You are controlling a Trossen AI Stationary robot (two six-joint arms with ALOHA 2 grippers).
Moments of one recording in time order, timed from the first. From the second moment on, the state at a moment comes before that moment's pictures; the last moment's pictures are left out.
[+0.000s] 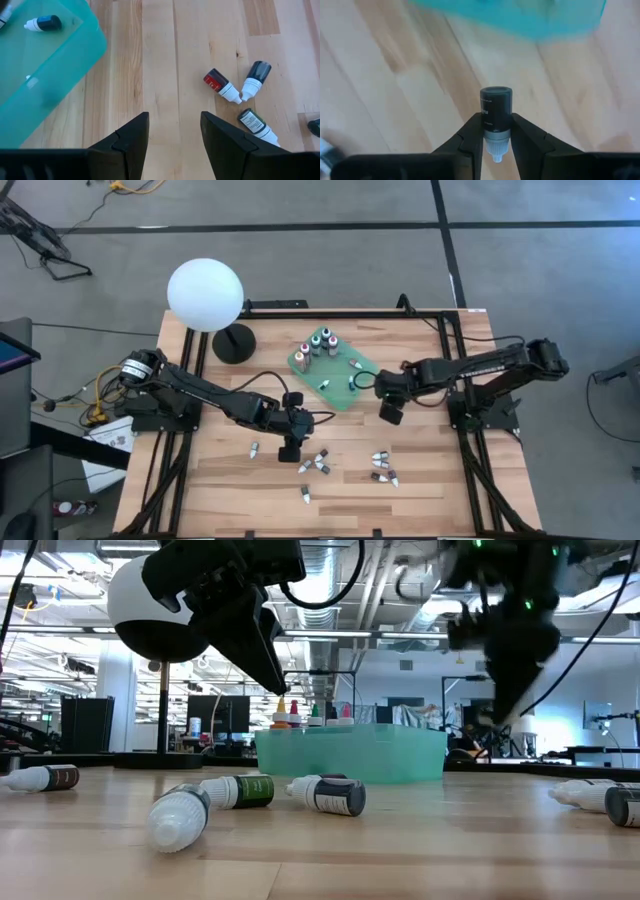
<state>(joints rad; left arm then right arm) -0.27 1.67 1.11 -0.41 -0.19 -0.15 0.04 1.36 0.87 -0.87 0.18 0.40</state>
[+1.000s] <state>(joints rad) -0.27 1.67 1.11 -0.41 -0.19 -0.16 -0.14 1.36 0.83 -0.35 0.26 0.13</state>
